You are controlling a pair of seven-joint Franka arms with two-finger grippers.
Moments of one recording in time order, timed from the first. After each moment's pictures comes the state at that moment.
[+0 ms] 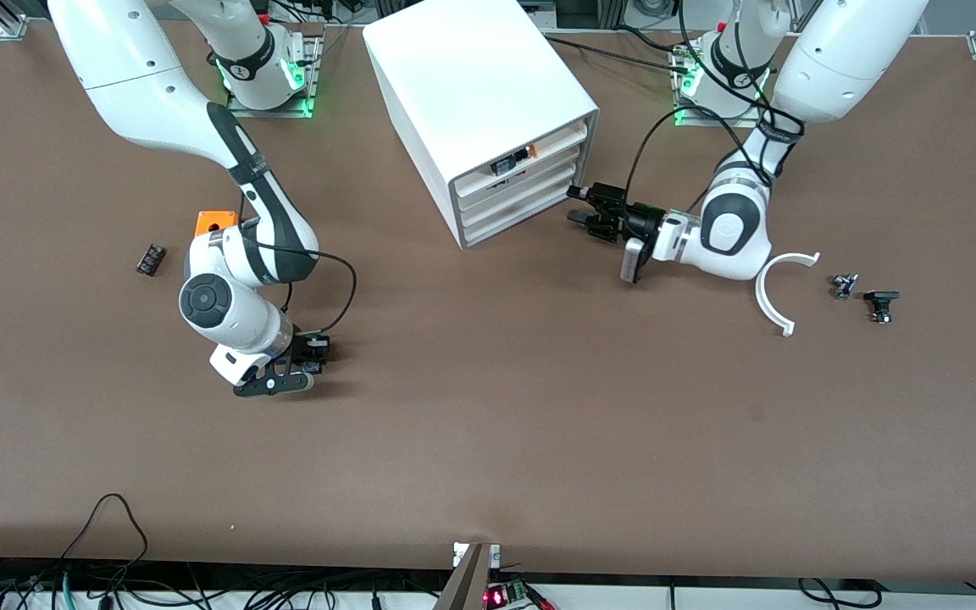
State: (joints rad) left arm -0.06 0.55 -0.21 -2.24 -1.33 1.75 1.25; right arm 0.20 0.69 0.07 -1.72 0.00 2.44 0.13
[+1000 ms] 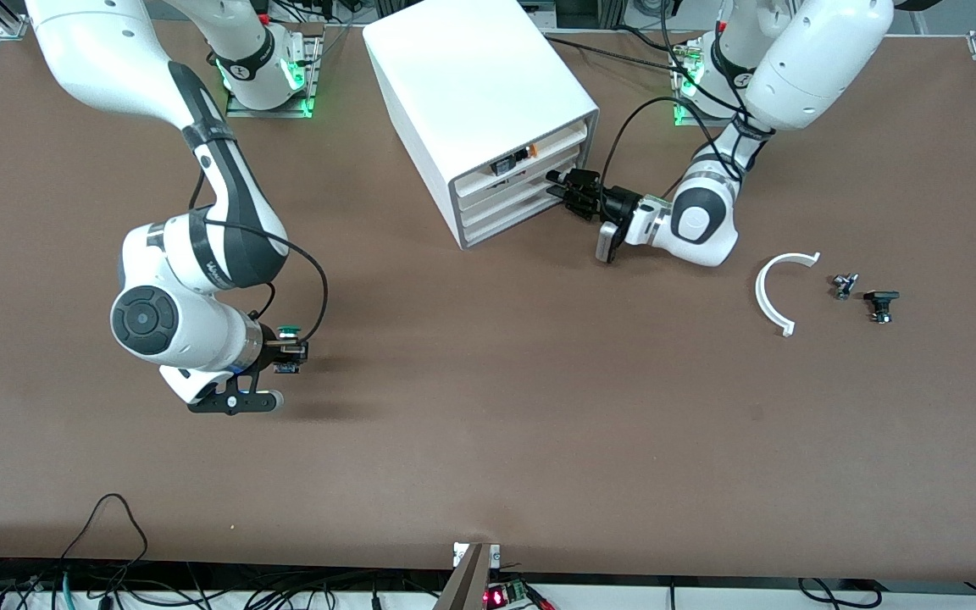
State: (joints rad) left arm -0.13 0.60 -0.24 -2.28 -1.39 1.78 1.27; right arm 0.22 0.67 0.08 -1.30 0.00 1.87 0.30
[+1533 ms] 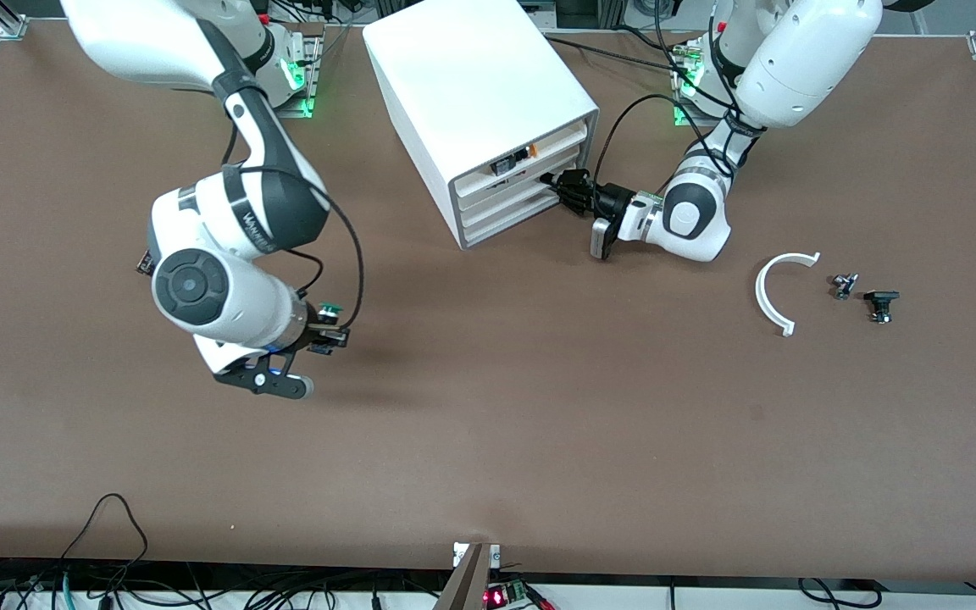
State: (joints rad) left arm -0.14 0.60 -0.24 -2.29 -1.40 1.80 1.28; right arm 0.34 0.67 0.08 -1.17 0.02 1.75 0.65
